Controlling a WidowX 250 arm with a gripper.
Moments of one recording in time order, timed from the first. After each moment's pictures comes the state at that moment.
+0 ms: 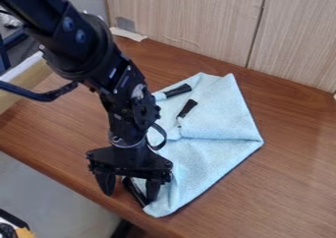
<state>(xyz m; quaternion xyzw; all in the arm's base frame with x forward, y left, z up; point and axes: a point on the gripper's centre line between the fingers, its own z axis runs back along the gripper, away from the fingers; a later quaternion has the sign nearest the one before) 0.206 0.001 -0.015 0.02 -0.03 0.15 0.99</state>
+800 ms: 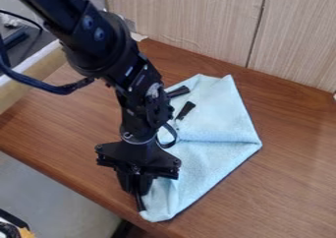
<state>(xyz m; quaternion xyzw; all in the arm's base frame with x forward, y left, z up) 0.213 -0.004 -0.009 0.04 -0.02 0.14 0.99</state>
